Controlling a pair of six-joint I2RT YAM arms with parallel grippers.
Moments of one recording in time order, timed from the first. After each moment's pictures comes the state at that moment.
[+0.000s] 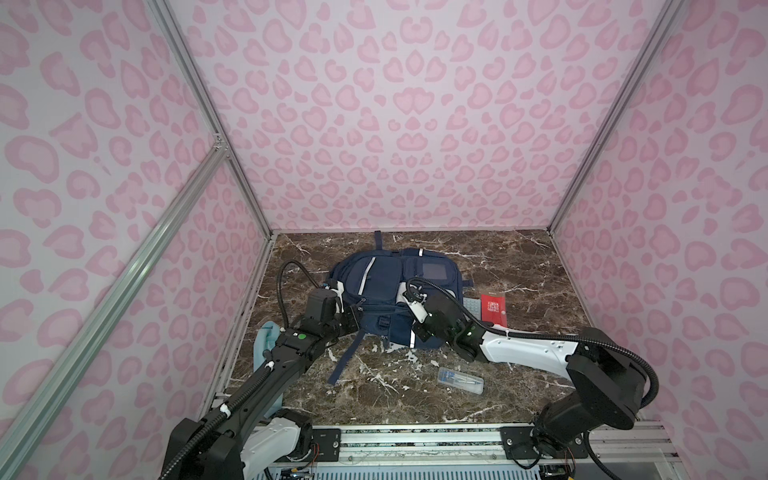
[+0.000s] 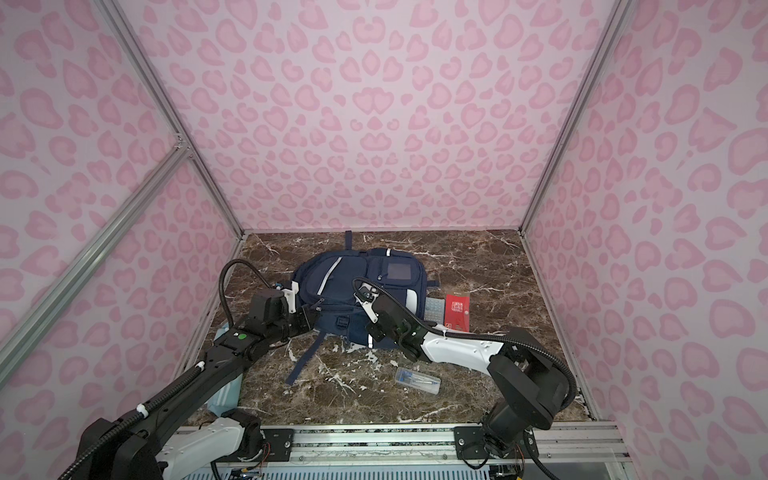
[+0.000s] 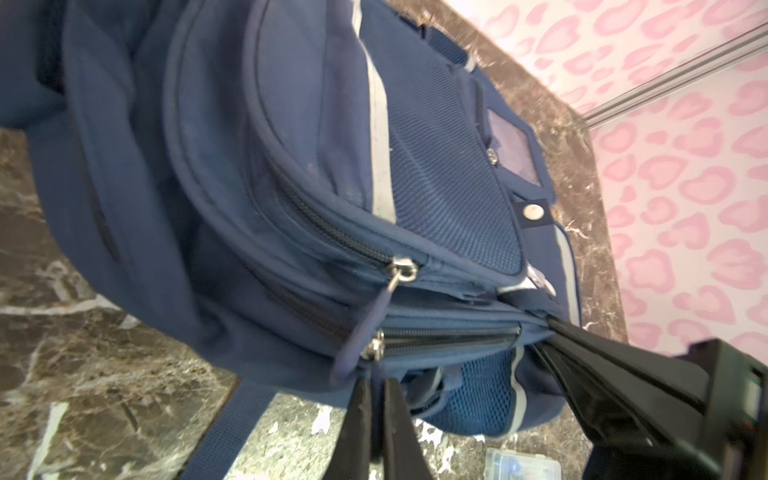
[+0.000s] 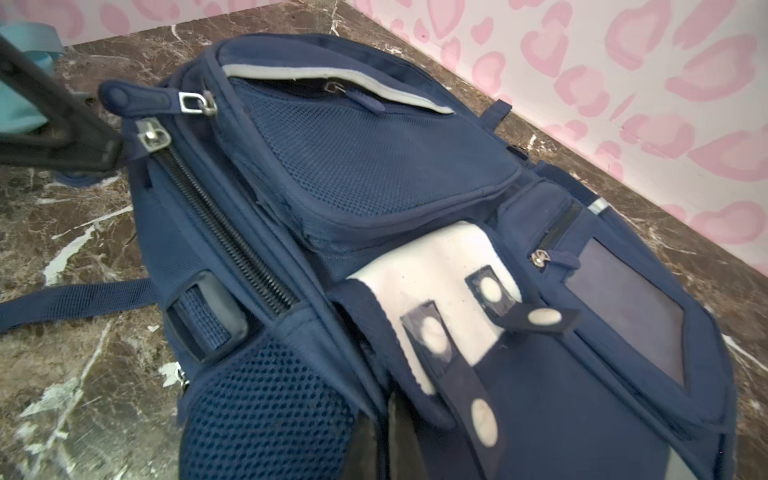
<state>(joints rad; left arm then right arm) -0.34 1.05 0.62 -0.27 0.20 -0.63 0.84 1.58 0.85 0.11 0.20 -0.05</state>
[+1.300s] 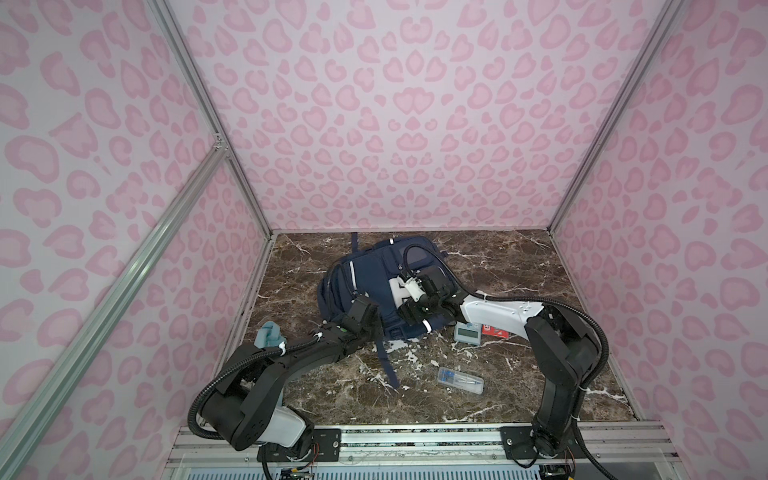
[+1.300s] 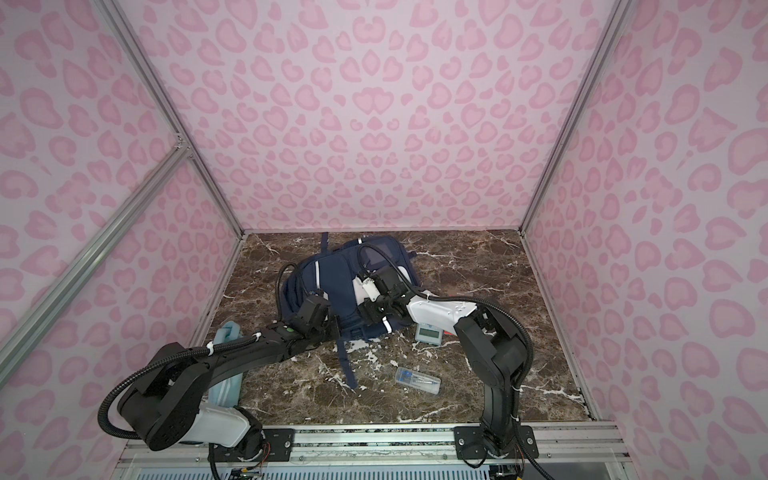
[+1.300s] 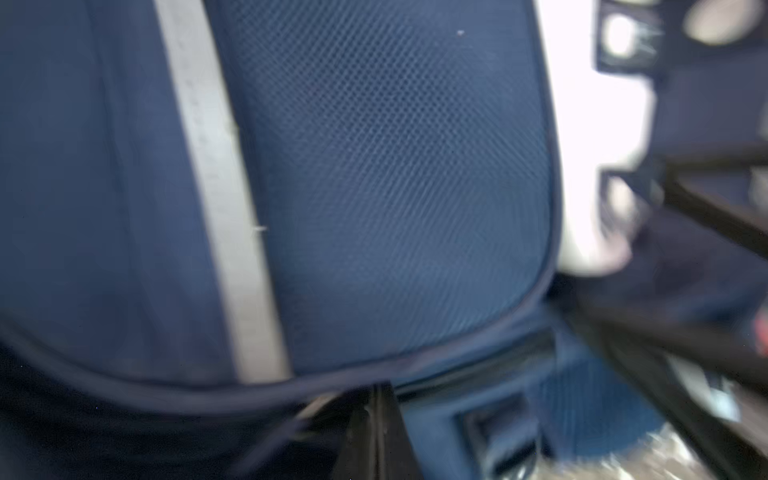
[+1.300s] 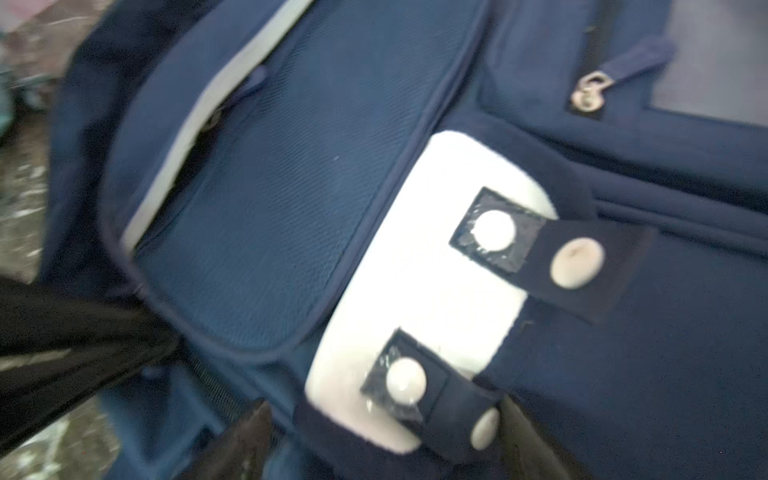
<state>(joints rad) -0.57 1.44 0.65 -0.12 -0.12 -0.71 0.73 1.85 1.19 -0.20 -0.16 0.02</state>
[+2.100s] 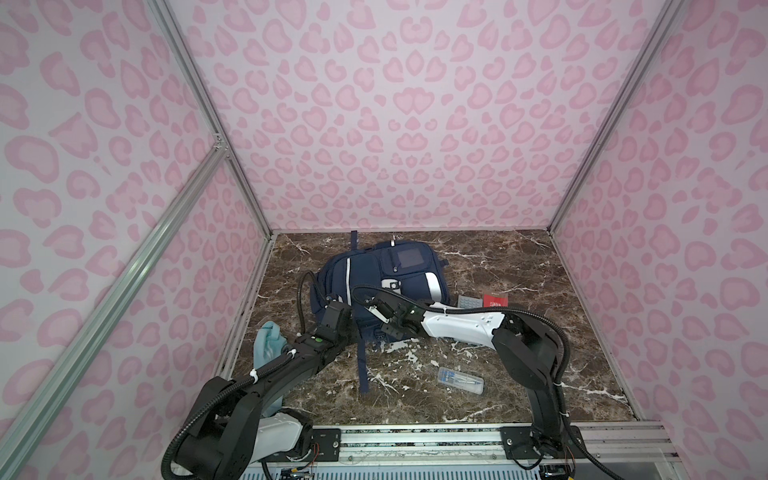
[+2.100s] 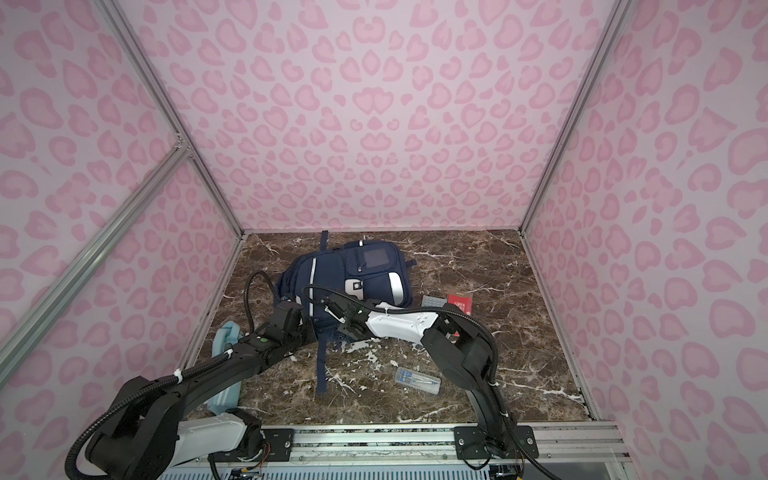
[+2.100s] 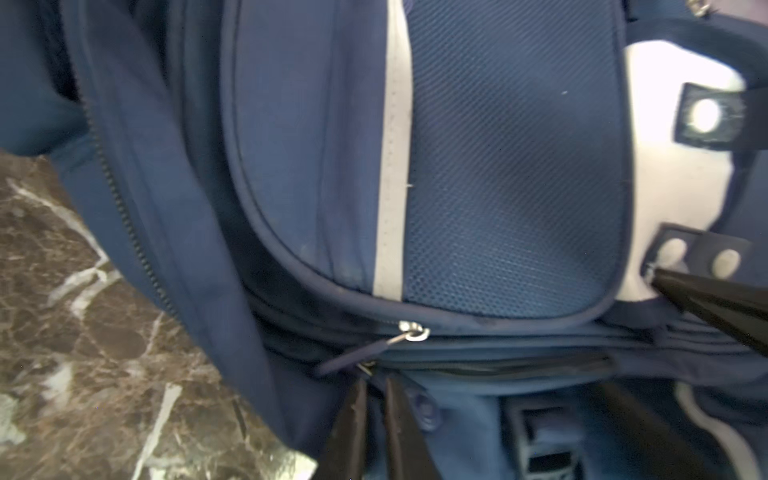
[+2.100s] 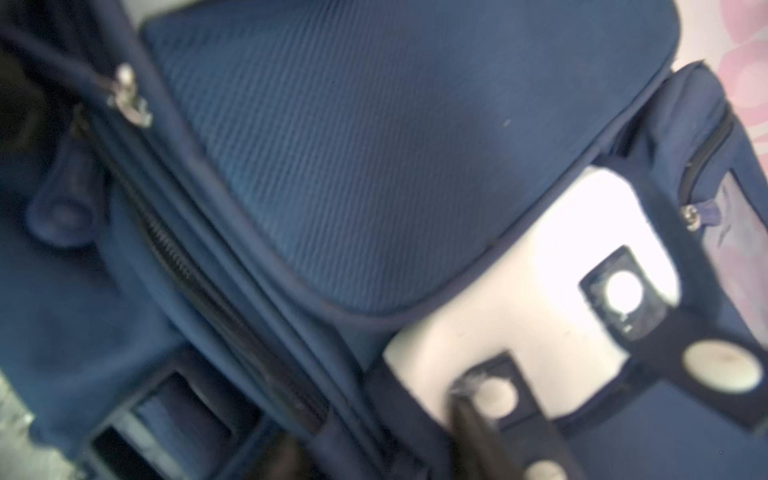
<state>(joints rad) -0.43 1.26 0.52 -0.14 -0.13 -0.63 0.96 2.05 1.46 -0.41 0.33 -0.25</state>
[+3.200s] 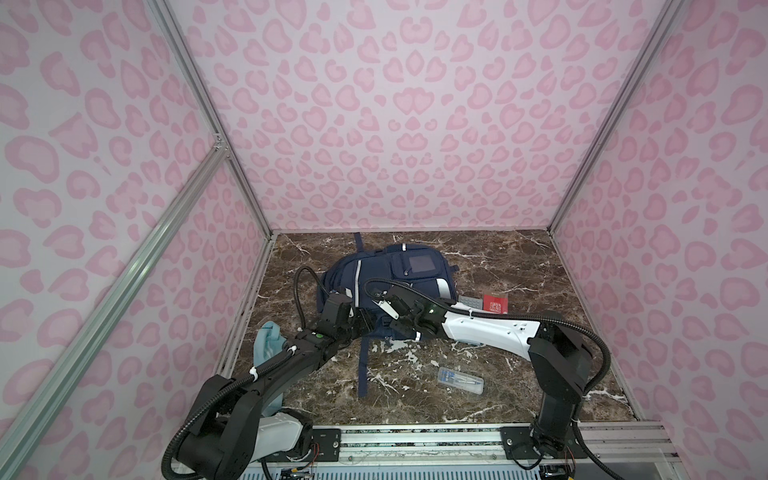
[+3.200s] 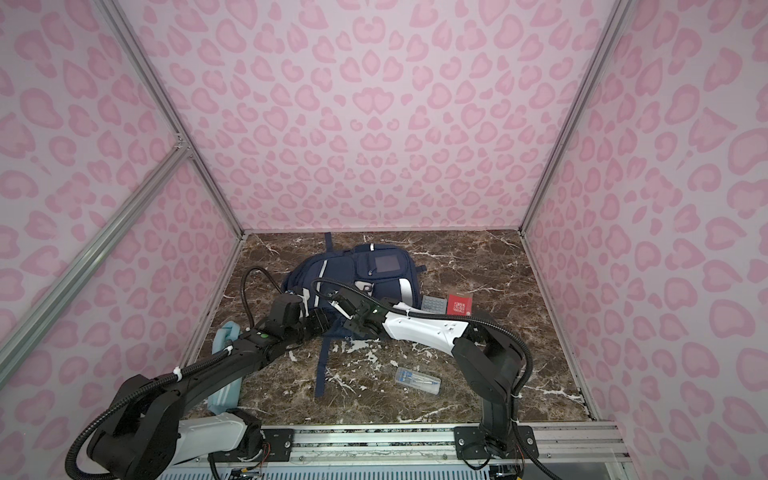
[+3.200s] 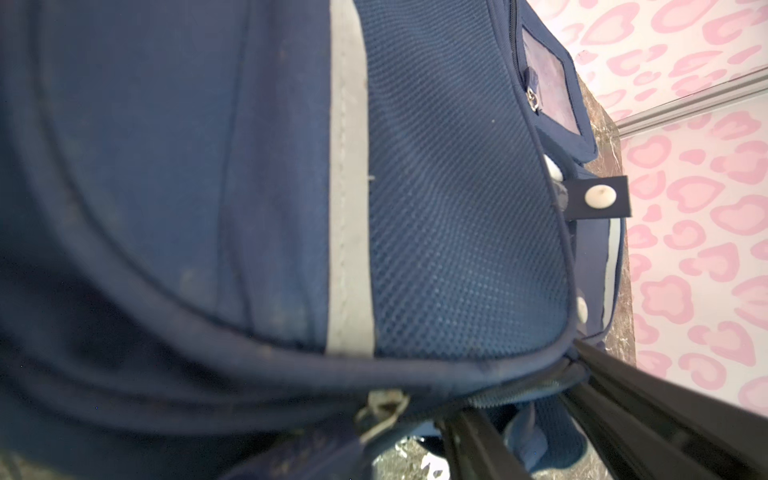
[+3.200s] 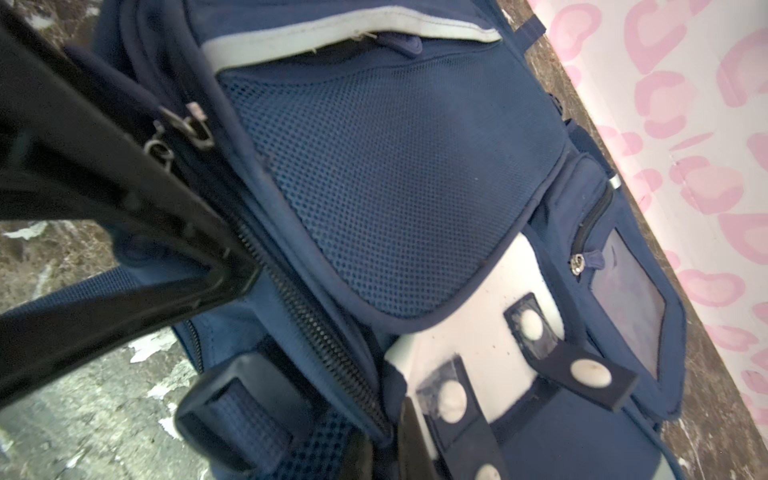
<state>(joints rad) -0.43 1.28 0.57 -0.04 0.14 -0.79 0.96 1.85 1.33 -0.39 0.30 -0.22</state>
